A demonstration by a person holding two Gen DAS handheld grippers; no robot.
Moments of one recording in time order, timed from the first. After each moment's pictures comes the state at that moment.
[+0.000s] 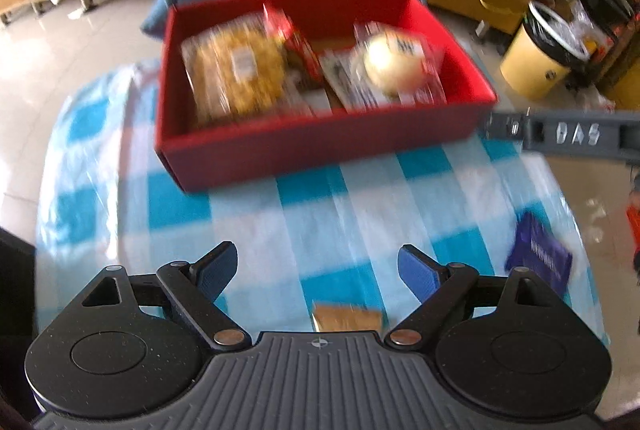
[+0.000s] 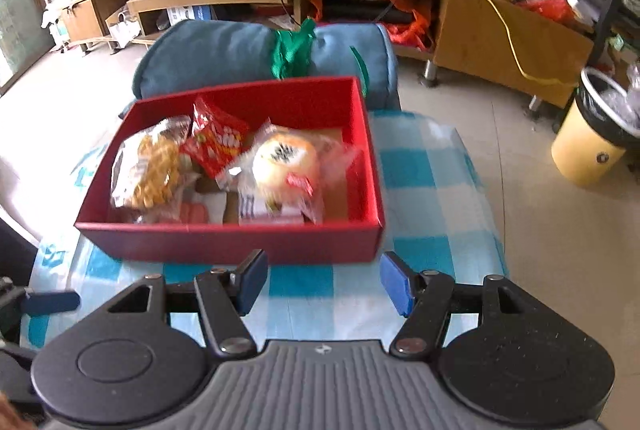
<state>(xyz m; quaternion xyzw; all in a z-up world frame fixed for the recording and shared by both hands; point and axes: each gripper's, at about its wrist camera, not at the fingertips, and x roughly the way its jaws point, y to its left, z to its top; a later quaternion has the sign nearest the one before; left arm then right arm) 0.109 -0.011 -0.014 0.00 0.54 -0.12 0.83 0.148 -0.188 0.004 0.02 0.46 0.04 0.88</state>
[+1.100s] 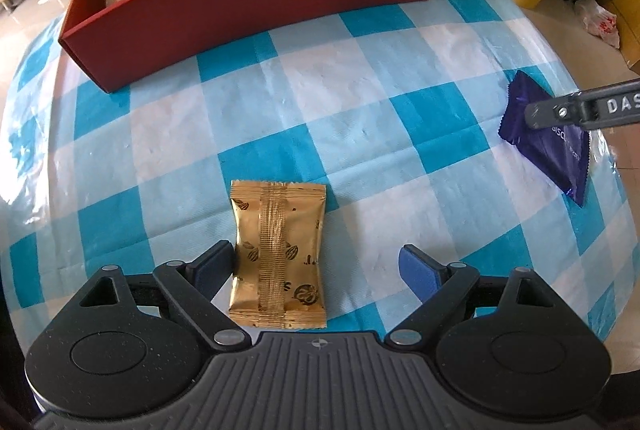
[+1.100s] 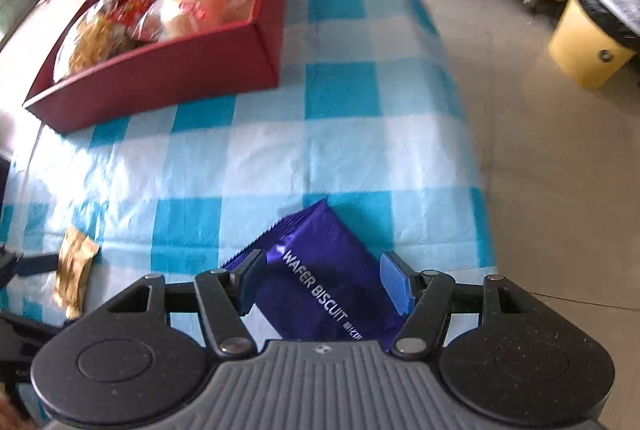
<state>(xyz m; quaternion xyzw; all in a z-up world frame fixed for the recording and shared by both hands) 0.065 -0.061 -0.071 0.07 0.60 -0.13 0.78 0.110 -0.270 -0.073 0.03 0.58 0.07 0.81</state>
